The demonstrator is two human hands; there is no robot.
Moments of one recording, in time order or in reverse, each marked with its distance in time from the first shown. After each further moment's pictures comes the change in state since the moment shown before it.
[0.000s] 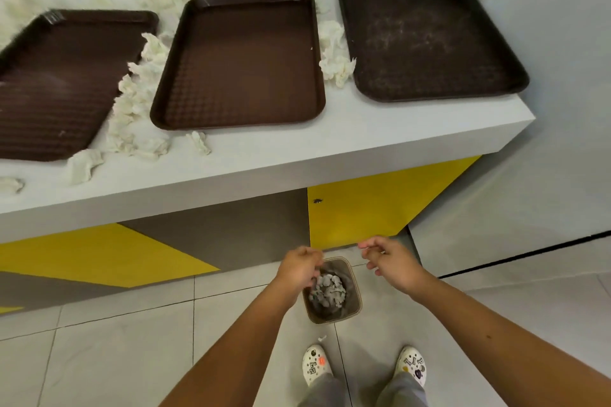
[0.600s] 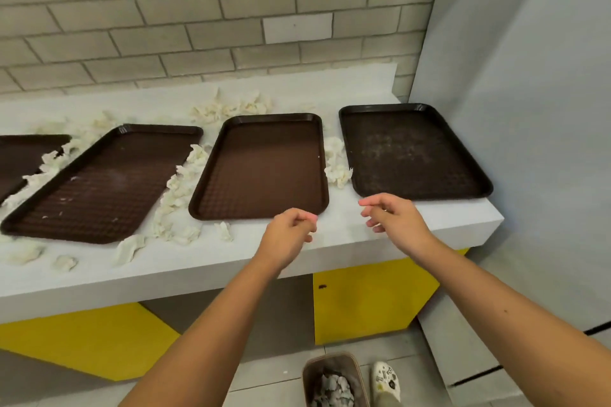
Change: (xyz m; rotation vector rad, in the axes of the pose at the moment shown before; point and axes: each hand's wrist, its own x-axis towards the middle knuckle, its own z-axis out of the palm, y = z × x) left_hand -0.076 0.189 -0.062 0.126 0.164 0.631; right_hand -0.006 -0.206 -0.088 0.109 0.192 -0.488
